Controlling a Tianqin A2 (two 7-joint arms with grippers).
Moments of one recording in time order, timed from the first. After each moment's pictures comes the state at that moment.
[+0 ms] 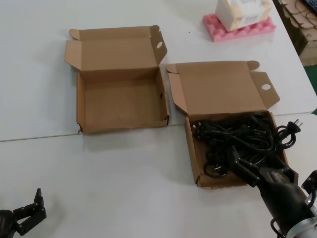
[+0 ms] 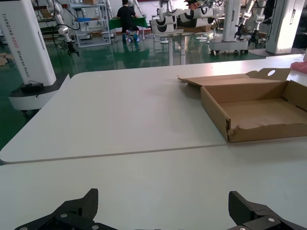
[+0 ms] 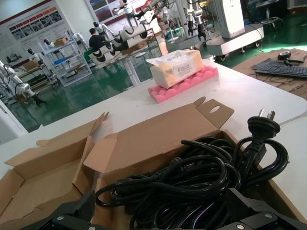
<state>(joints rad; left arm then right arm) 0.00 -0.30 1.60 -1.60 -1.80 0.00 0.00 0.03 0.30 -1.62 1.58 1.79 0.00 0.45</state>
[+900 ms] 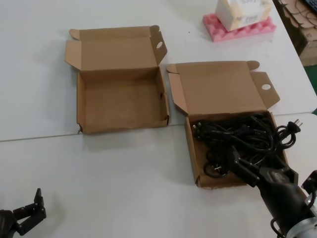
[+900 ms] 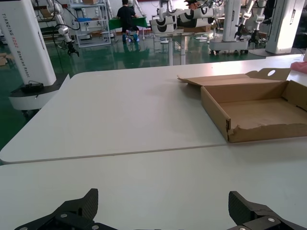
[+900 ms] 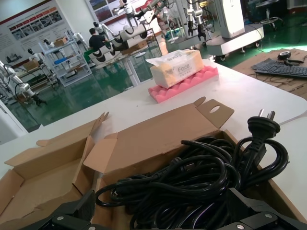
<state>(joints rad) 0.00 -0.30 1.60 -1.60 -1.80 0.00 0.00 0.03 0.30 -1.62 1.58 1.79 0.00 0.45</state>
